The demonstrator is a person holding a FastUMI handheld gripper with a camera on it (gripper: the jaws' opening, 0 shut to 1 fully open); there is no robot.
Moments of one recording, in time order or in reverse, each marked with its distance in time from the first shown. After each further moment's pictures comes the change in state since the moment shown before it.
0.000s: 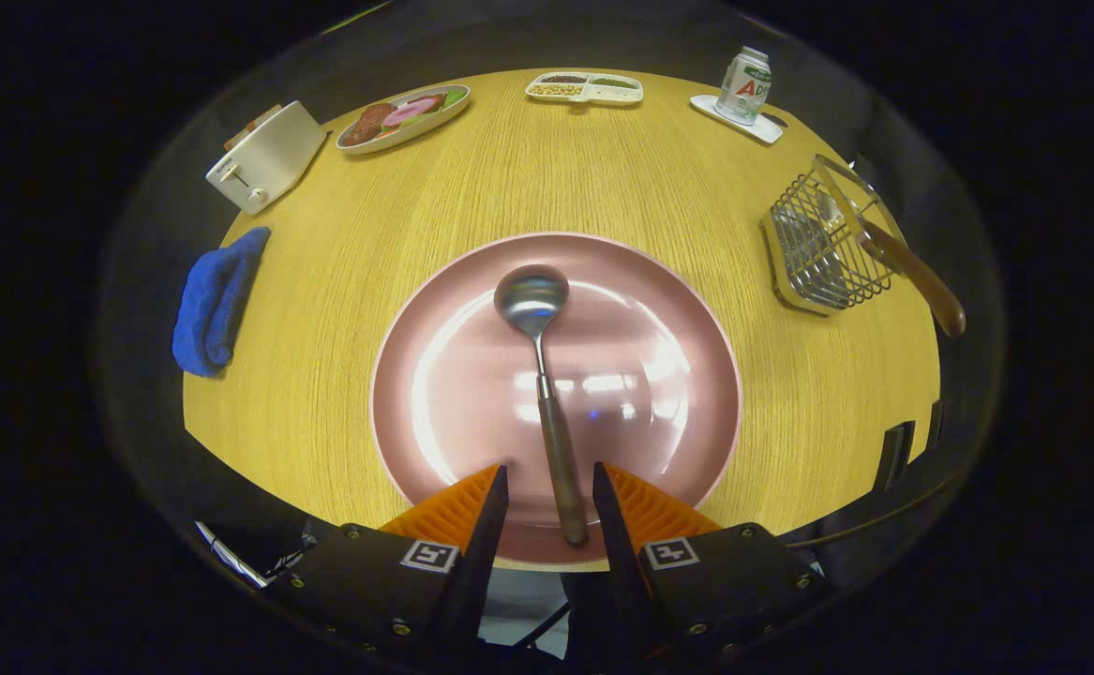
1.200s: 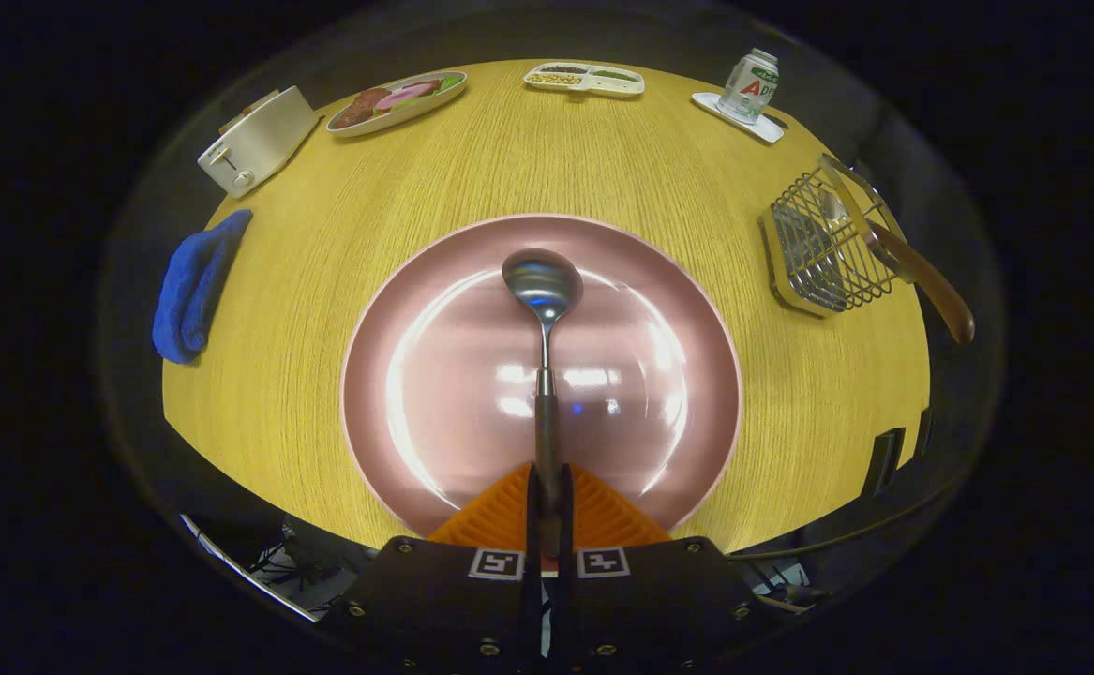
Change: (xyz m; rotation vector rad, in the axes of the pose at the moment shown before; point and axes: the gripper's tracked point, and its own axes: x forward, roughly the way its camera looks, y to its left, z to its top) arm -0.004 -0.010 -0.002 -0.019 0.024 -0.068
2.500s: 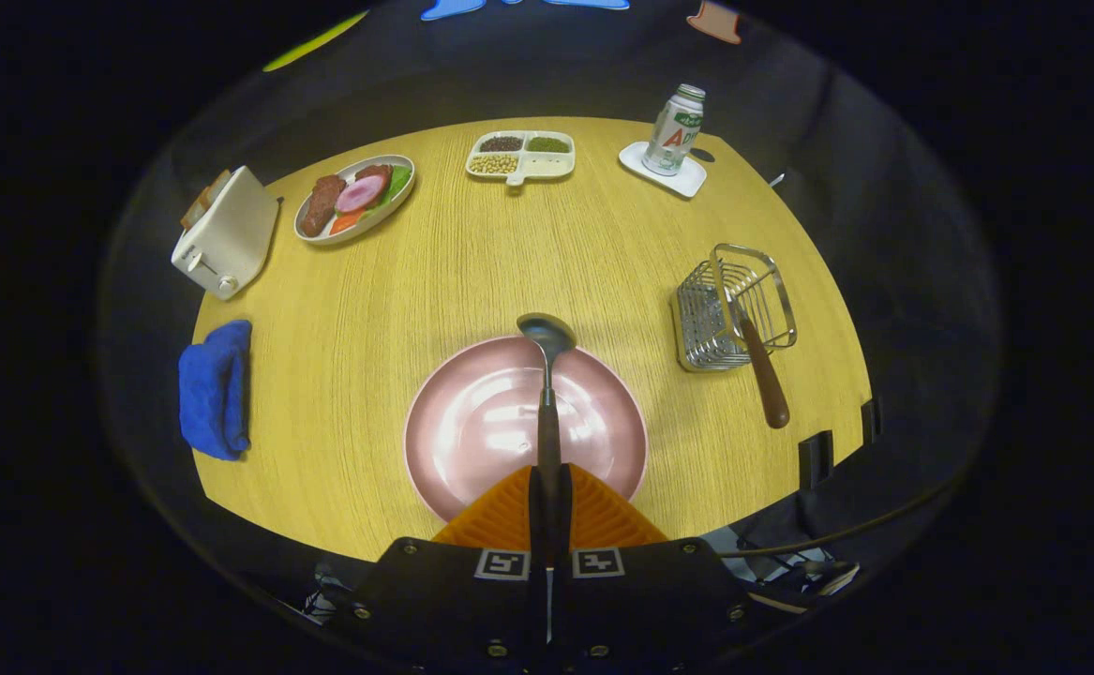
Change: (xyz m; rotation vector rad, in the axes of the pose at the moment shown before) arm -0.100 -0.015 0.076 0.167 -0.116 -0.090
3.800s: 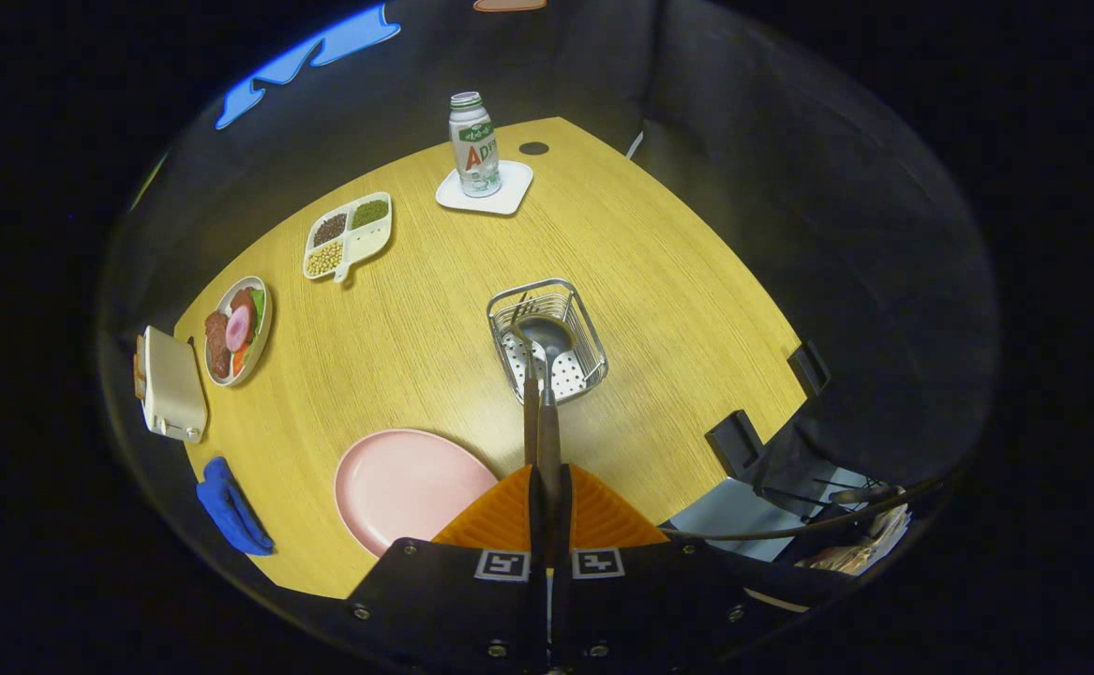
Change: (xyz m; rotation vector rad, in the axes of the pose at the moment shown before) arm -0.007 -0.133 0.038 0.360 0.042 -0.089
